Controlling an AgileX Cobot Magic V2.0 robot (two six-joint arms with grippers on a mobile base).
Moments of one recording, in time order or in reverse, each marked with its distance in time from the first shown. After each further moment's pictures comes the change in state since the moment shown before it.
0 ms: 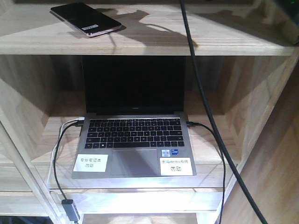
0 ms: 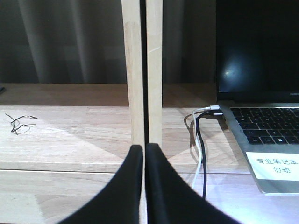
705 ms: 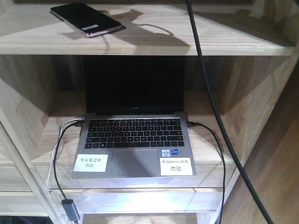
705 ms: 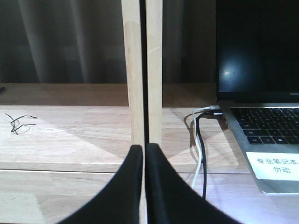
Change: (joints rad) left arm 0.000 0.000 0.000 0.000 0.000 0.000; right arm 0.031 -0.059 0.044 -0.097 -0.111 -0.001
